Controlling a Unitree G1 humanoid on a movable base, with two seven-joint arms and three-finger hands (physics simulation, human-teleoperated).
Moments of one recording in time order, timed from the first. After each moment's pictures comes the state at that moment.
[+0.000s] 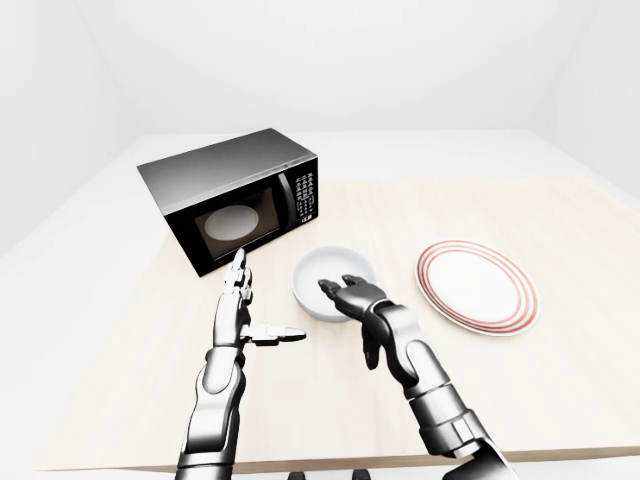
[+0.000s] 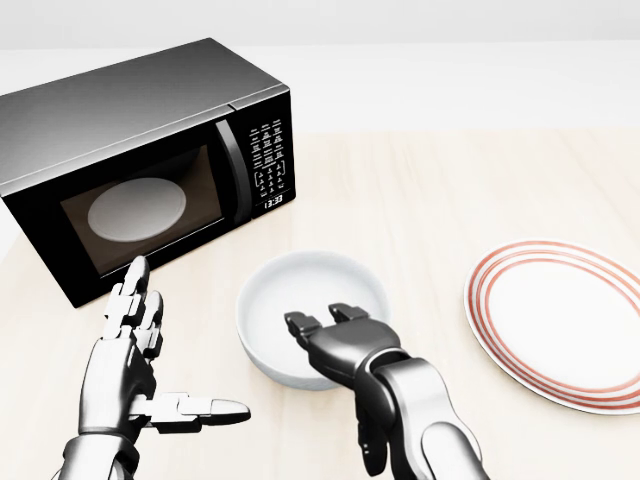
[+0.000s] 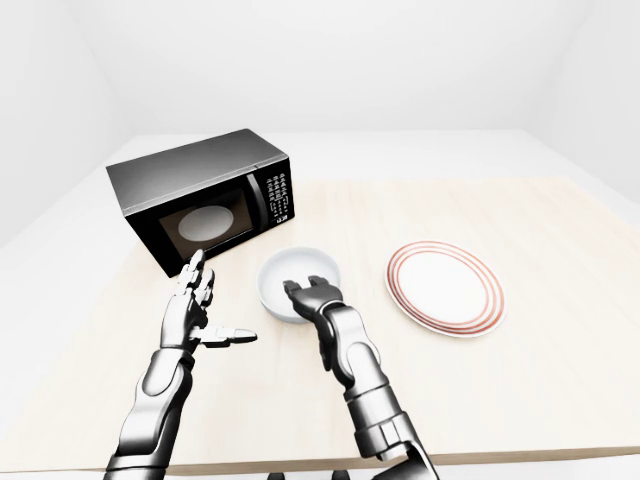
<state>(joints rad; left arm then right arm) 0.00 0.02 0.04 0.01 -0.02 -0.01 -0.04 -0.34 0.03 0.20 0.24 -1.36 0.00 0.67</state>
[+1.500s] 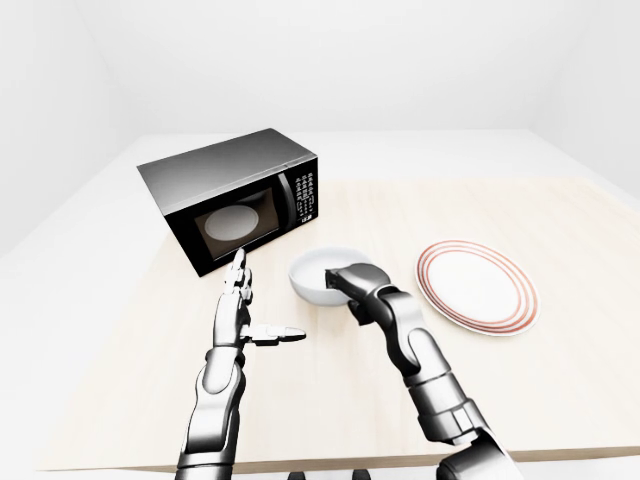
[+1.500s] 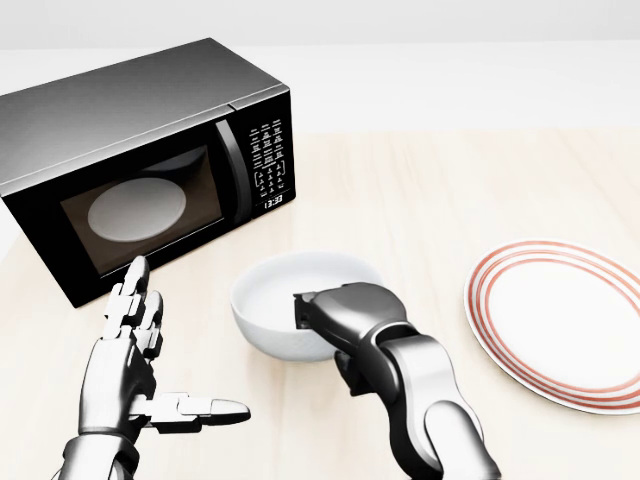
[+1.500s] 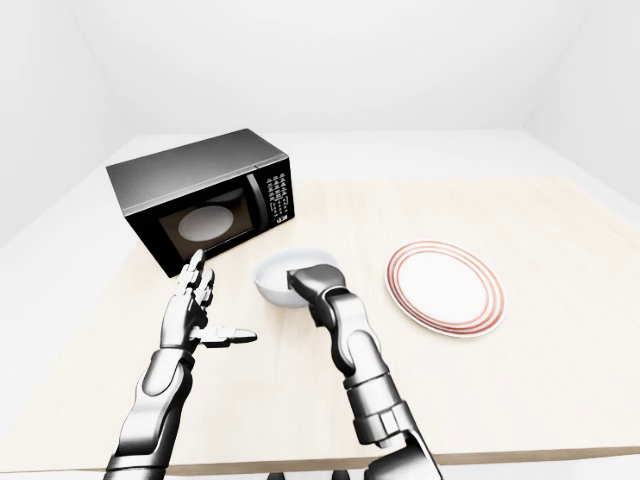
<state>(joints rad) 0.00 0.02 0.04 0.01 -0.02 -0.01 -0.04 -0.40 0.03 0.18 0.21 -1.32 0.04 0.60</state>
